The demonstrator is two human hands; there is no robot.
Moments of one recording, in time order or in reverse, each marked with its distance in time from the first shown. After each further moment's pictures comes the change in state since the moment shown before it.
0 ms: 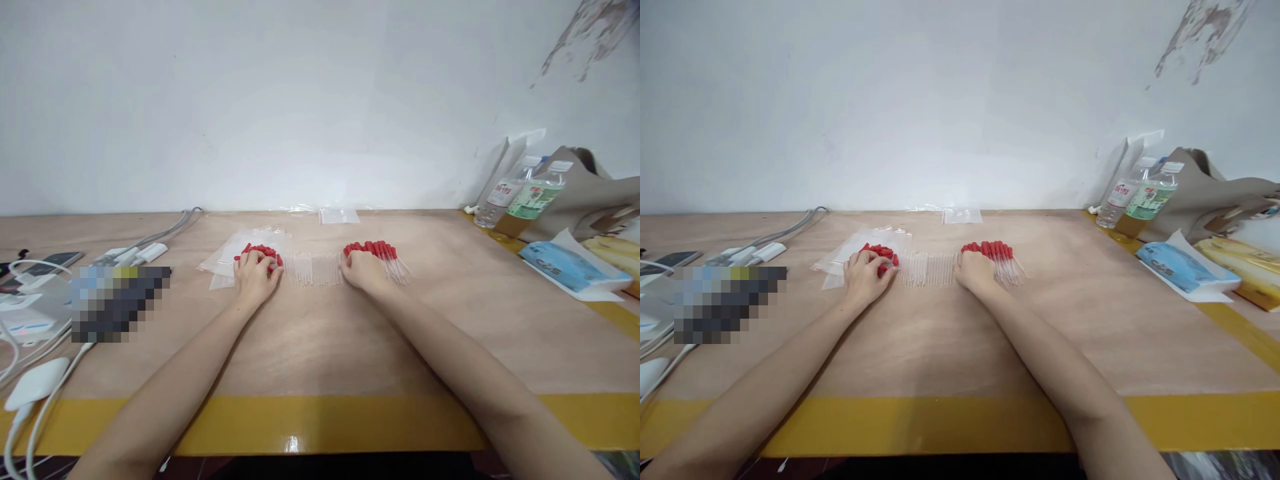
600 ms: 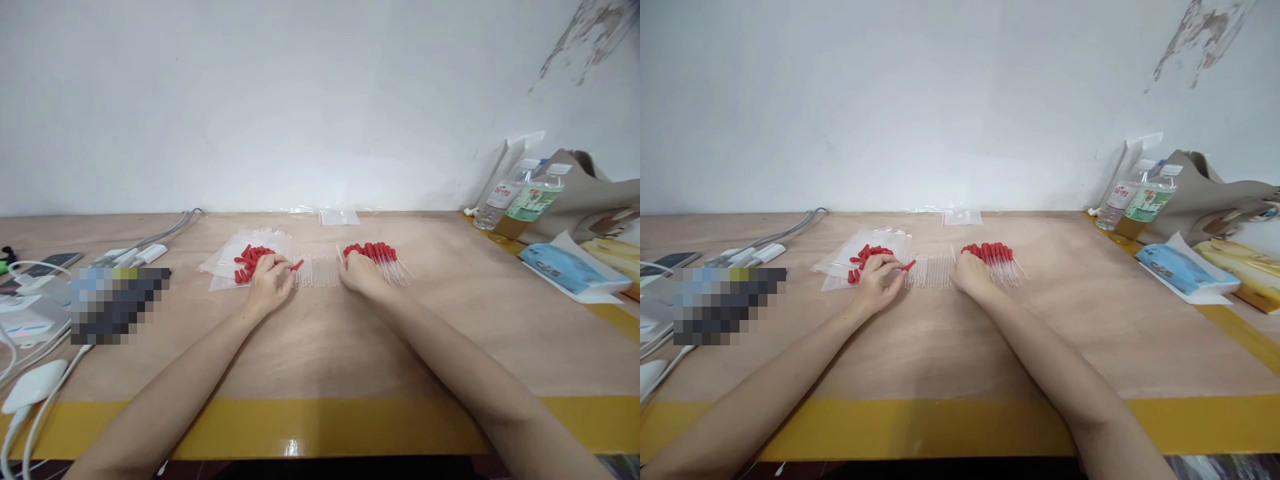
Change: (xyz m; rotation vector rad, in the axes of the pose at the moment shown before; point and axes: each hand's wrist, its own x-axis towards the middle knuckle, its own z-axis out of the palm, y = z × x) left_hand -0.004 0.024 -0.009 -0.440 0.060 0.199; right_hand -0.001 -0.007 0.002 0.053 -0.036 -0.016
